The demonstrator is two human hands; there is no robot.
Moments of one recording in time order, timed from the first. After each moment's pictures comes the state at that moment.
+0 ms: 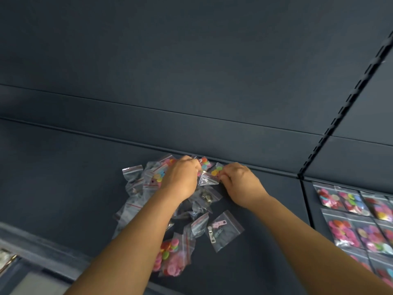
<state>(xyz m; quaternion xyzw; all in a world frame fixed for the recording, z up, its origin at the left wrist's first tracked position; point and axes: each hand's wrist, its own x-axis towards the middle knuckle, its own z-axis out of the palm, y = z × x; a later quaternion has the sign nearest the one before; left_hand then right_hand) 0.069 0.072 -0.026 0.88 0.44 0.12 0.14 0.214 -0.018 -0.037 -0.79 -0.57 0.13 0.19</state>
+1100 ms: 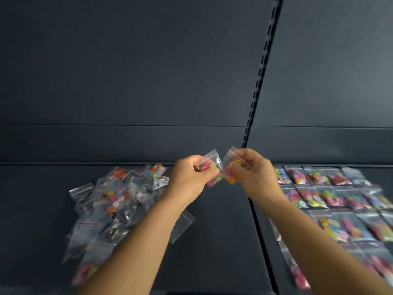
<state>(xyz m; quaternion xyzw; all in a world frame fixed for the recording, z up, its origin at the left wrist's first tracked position) 0.132 -0.041 0.027 0.76 0.30 0.25 0.51 0.248 -0.145 0.024 -0.73 -0.33 0.17 0.57</state>
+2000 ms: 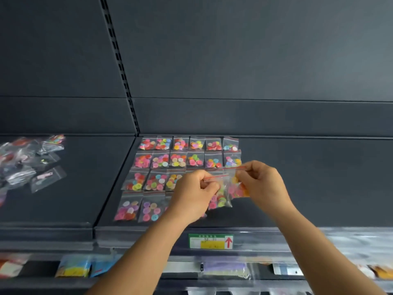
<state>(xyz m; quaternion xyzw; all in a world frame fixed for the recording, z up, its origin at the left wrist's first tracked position) 0.305 -0.353 -0.014 0.82 0.32 0.19 0.43 0.433 -0.462 -0.007 -0.81 -0.28 0.16 0.50</state>
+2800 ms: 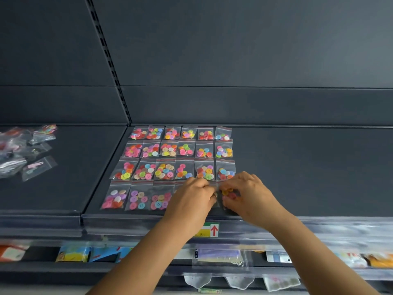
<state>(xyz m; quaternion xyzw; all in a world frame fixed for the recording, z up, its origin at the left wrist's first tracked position) 0.305 -0.386 -0.037 0.96 0.20 0.10 0.15 0.430 -0.495 -0.025 -0.83 -0.51 0.12 0.19</state>
